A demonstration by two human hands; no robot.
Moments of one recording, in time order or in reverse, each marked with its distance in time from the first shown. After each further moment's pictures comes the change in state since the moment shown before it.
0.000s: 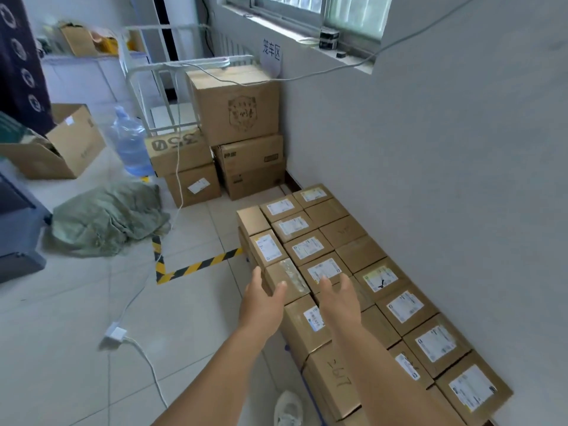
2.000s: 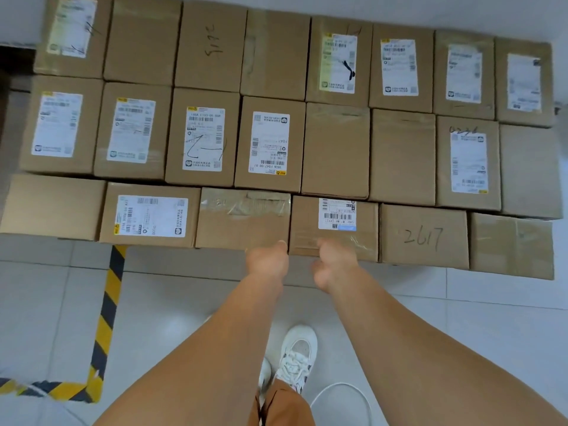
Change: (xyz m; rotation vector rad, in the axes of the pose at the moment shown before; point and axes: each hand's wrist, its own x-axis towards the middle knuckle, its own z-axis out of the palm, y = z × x) left_hand 0.397 -0.202 0.162 0.664 -0.536 -0.569; right_hand 0.303 0.200 0.224 1.143 0.649 1.147
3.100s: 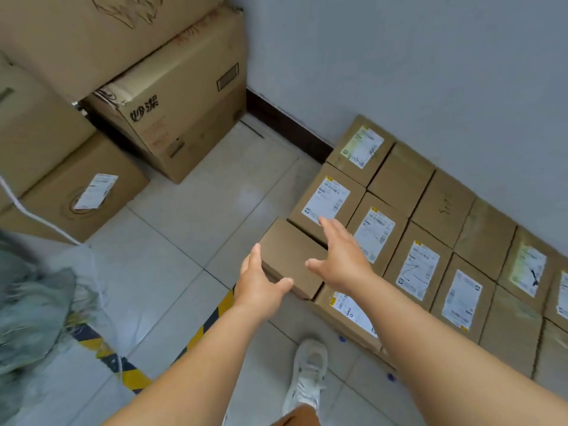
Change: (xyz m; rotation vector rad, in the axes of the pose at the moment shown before) left_hand 0.077 0.027 -0.446 -0.052 0.033 0.468; right_hand -0.207 0.106 0.380 -1.749 -0.228 -1.175
